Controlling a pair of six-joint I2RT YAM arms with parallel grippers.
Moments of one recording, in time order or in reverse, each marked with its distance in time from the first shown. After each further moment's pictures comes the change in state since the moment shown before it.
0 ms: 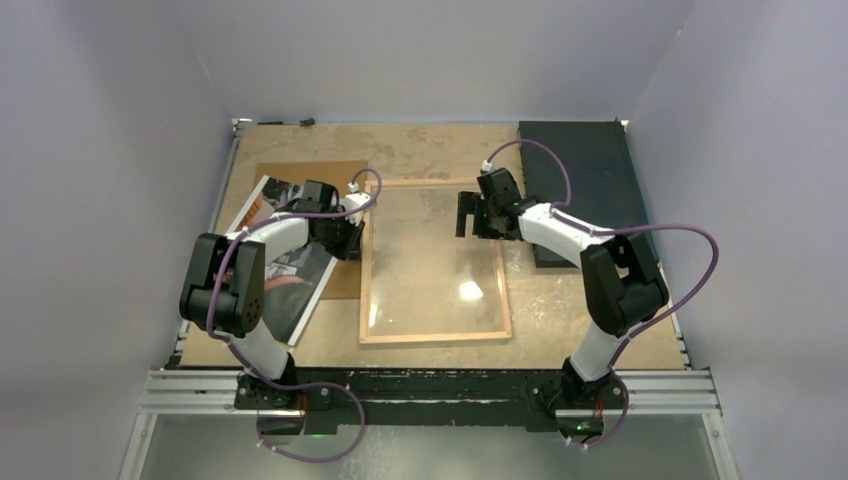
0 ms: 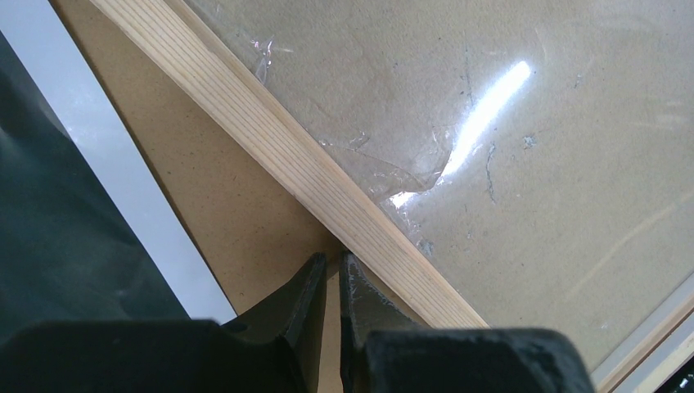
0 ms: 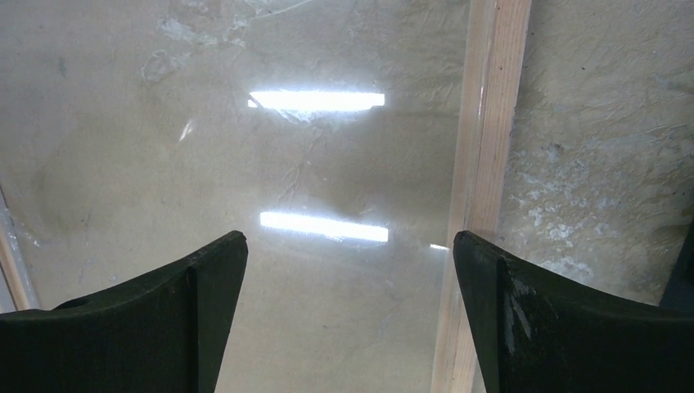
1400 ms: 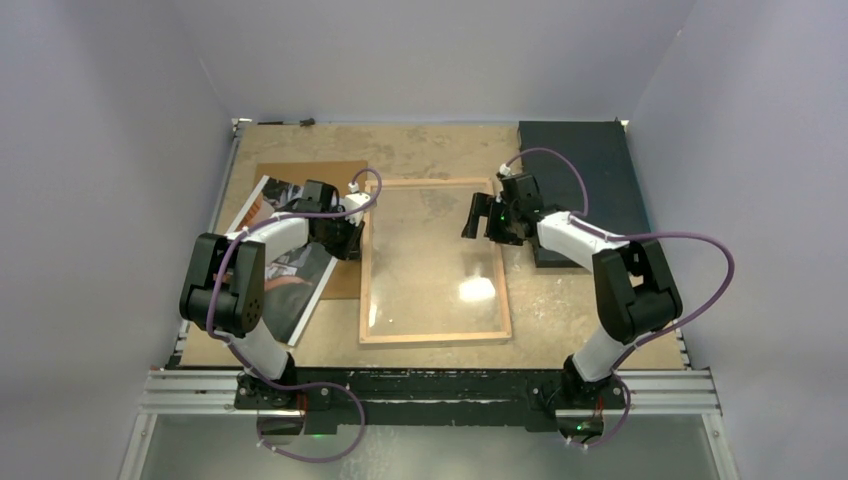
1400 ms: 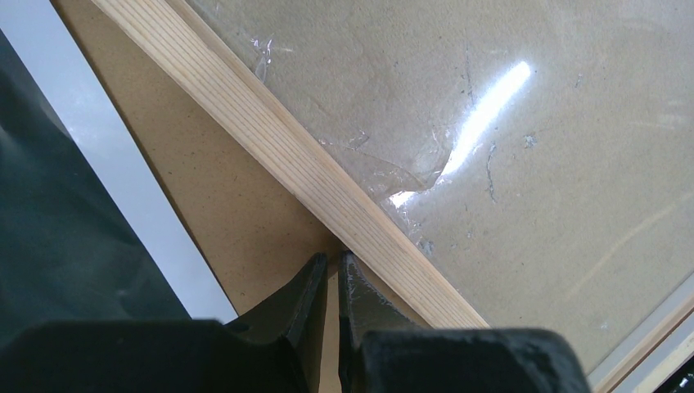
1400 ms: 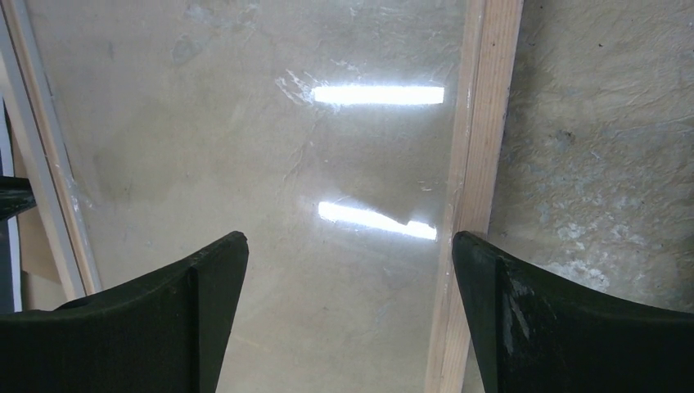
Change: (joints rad) left arm -0.001 0.000 0.002 -0.004 -0.003 0.000; right arm -0.111 -0.066 -0.132 0.122 -0.220 0.014
